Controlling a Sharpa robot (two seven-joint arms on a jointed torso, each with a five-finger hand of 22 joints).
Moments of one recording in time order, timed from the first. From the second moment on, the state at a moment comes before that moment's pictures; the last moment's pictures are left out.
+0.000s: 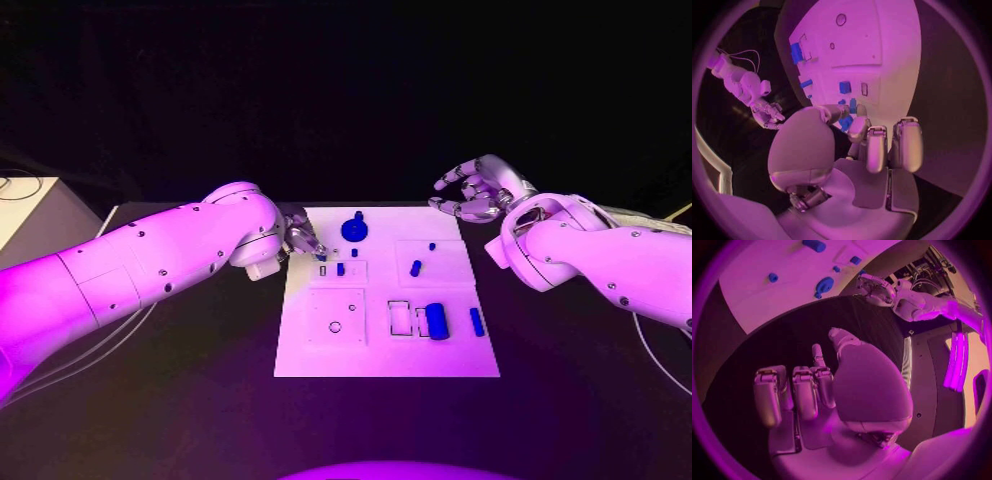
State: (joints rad) left arm 1.23 -0.58 0.07 1.25 -1.03 0.11 -0.60; left_hand 1.18 -0.24 0.80 0.25 0.24 0.80 0.07 0.78 0.80 1.33 -0.02 1.27 1.08 1.47 -0.07 1.57 1.31 0.06 1.43 0.04 1.46 1.31; right arm 1.32 -0.84 -0.12 1.48 -1.03 -0.63 -0.12; right_hand 1.39 -0.22 0.26 0.28 0.35 0.92 0.16 0.24 0.32 1.47 0.08 1.52 1.31 1.47 0.00 1.56 1.31 0.02 1.47 0.10 1.55 1.31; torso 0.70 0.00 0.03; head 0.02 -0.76
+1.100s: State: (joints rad) left arm 1.20 -0.57 0.05 1.25 -1.09 0.10 -0.60; left_hand 1.17 -0.24 0.84 0.22 0.25 0.80 0.07 0.79 0.82 1.33 -0.02 1.27 1.08 1.47 -0.07 1.57 1.31 0.06 1.43 0.03 1.46 1.31; right arm 1.32 -0.85 -0.12 1.49 -1.03 -0.63 -0.12; right_hand 1.39 -0.22 0.27 0.28 0.35 0.92 0.16 0.25 0.32 1.47 0.08 1.52 1.31 1.47 0.00 1.56 1.31 0.02 1.47 0.10 1.55 1.31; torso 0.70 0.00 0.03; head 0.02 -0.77
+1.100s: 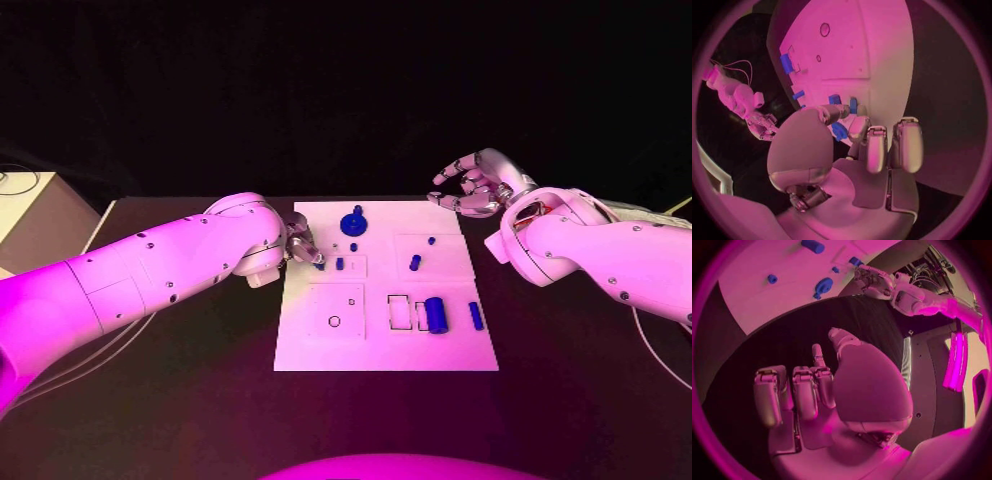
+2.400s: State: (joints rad) left arm 1.20 -0.56 0.05 1.24 -1.12 0.12 -0.60; left_hand 1.13 -0.26 0.85 0.23 0.24 0.82 0.07 0.79 0.89 1.34 -0.03 1.27 1.07 1.46 -0.07 1.57 1.31 0.06 1.43 0.03 1.46 1.31; right arm 1.32 -0.85 -0.12 1.49 -1.03 -0.63 -0.12; right_hand 1.38 -0.22 0.27 0.28 0.35 0.92 0.16 0.25 0.32 1.47 0.08 1.52 1.31 1.47 0.00 1.56 1.31 0.02 1.47 0.10 1.55 1.31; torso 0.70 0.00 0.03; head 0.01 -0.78
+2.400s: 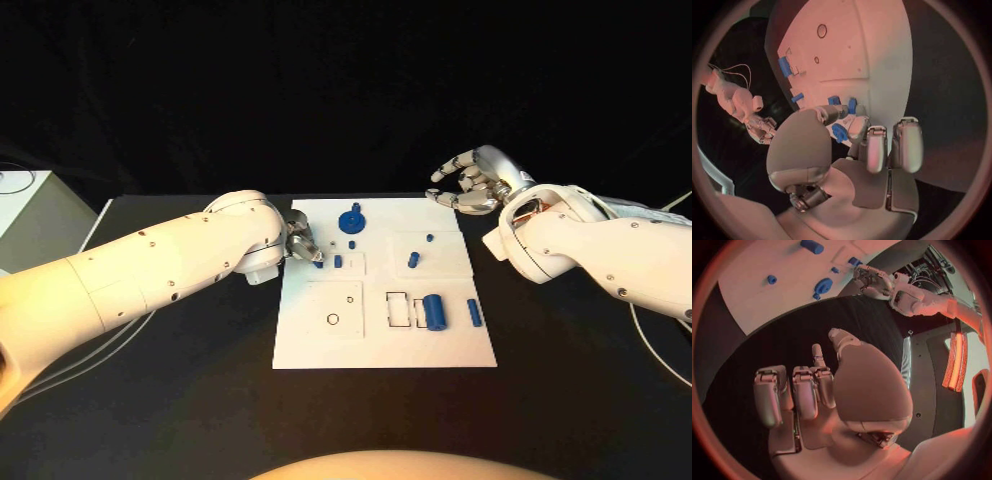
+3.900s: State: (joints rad) left arm 1.21 -0.56 0.05 1.24 -1.11 0.13 -0.60; left_hand 1.10 -0.28 0.90 0.18 0.28 0.83 0.05 0.80 0.92 1.35 -0.04 1.27 1.08 1.47 -0.09 1.57 1.31 0.06 1.45 0.02 1.46 1.31; right arm 1.32 -0.85 -0.12 1.49 -1.03 -0.63 -0.12; right_hand 1.38 -0.22 0.27 0.28 0.35 0.92 0.16 0.25 0.32 1.47 0.08 1.52 1.31 1.47 0.00 1.56 1.31 0.02 1.47 0.10 1.55 1.31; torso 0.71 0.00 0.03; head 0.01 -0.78
